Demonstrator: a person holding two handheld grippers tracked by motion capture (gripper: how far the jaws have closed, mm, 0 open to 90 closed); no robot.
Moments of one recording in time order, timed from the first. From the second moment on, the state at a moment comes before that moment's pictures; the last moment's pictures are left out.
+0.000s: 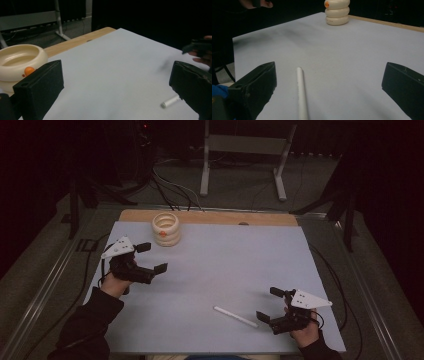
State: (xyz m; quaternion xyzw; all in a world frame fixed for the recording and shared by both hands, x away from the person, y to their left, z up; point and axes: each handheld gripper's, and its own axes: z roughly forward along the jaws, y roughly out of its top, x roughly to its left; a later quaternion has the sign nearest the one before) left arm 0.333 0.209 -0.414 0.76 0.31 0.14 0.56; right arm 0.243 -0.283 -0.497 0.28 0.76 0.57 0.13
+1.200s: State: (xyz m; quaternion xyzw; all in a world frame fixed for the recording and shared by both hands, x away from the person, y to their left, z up) left arm 0.462 0.235 -0.412 0.70 0.56 0.03 0.44; right arm 0.244 -0.282 -0.499 0.28 0.77 0.57 0.12
